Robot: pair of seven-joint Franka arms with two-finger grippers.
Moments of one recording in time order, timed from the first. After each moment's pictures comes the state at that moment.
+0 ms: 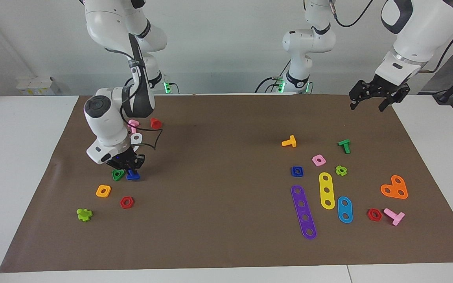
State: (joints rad) left arm -0.06 -0.02 0.03 -1.61 -0.03 1.57 0.12; right arm 0.14 0.22 -0.07 -1.94 -0.01 2.23 0.05
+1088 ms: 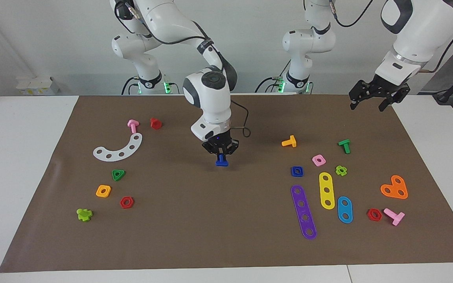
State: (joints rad) left arm -0.06 -0.02 0.03 -1.61 -0.03 1.57 0.12; right arm 0.64 0.39 -0.06 -1.75 -0.01 2.29 0.75
